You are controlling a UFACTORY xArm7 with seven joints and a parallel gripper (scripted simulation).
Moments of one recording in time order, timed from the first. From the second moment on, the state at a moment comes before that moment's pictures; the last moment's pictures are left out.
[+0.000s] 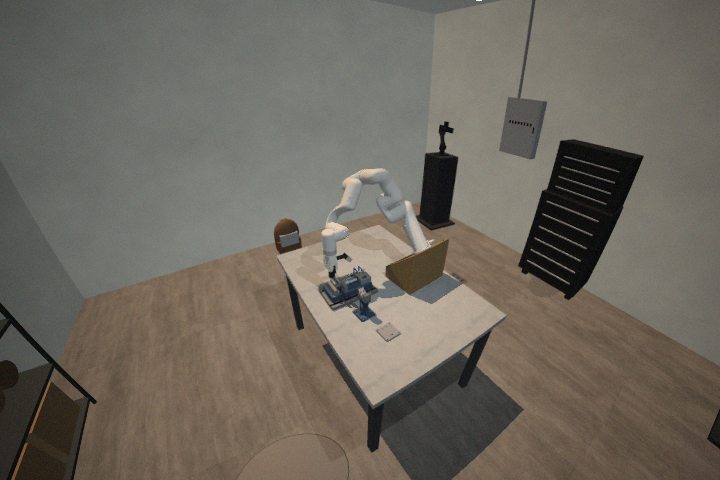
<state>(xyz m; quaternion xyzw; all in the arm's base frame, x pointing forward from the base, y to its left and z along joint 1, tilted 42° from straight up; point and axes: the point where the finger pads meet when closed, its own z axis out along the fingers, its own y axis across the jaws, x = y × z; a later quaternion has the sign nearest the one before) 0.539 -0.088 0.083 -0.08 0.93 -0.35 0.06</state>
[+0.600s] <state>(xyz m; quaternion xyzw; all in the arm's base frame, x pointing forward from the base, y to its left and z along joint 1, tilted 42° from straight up) 0.539 -0.085 0.081 -0.08 0.93 -0.35 0.06</state>
